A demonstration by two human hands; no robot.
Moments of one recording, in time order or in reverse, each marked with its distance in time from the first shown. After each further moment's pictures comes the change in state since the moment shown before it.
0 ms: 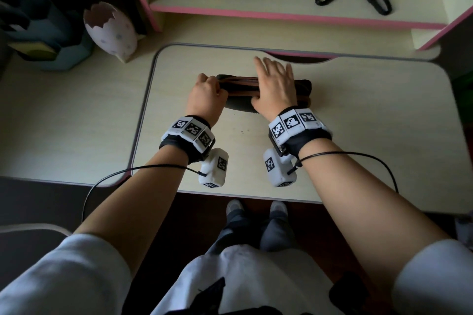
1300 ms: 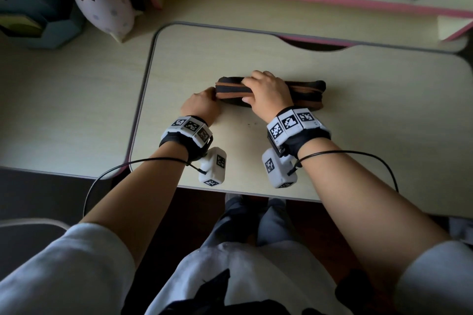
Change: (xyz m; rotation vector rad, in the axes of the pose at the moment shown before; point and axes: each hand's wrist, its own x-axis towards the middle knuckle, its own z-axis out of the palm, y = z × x) left_hand 0.003 -0.059 0.033 0.156 -0.282 -0.233; right_hand 0.007 -0.013 0.039 0.024 -0.166 -0.176
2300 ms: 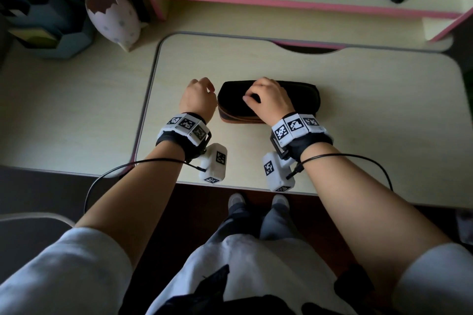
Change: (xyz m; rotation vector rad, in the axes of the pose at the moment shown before) left_hand -0.022 0.017 -0.029 -0.167 0.224 0.051; right_hand -0.027 0.000 -0.004 0.268 0.073 0.128
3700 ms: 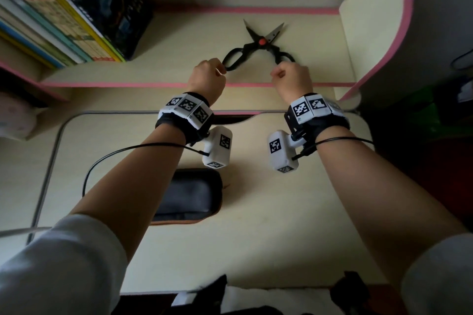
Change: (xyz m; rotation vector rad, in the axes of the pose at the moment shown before) left_hand 0.135 0.284 0.077 -0.061 -0.125 0.241; right_hand 0.117 0.220 -0.200 0.169 0.234 0.380
